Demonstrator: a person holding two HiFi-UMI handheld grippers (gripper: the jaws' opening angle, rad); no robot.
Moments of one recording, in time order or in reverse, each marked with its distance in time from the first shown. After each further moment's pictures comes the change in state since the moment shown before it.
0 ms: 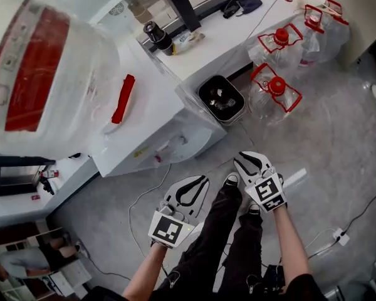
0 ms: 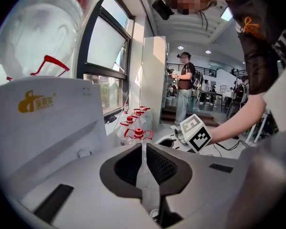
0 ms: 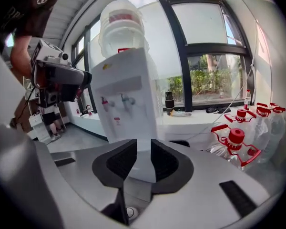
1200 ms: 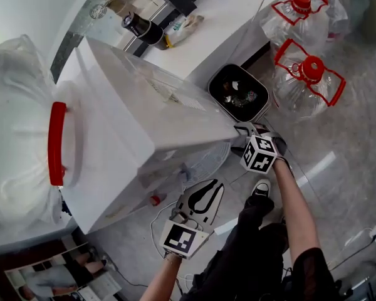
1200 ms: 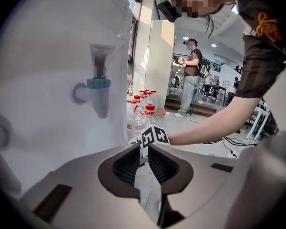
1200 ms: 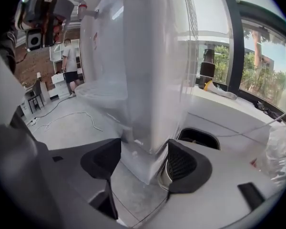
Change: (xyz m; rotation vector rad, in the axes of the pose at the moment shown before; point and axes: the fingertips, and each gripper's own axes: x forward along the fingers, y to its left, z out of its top) left arm 0.099 0.081 -0.134 -0.047 0.115 -0.016; right arm 0.270 -0.054 -0.138 -0.375 0.266 0.237
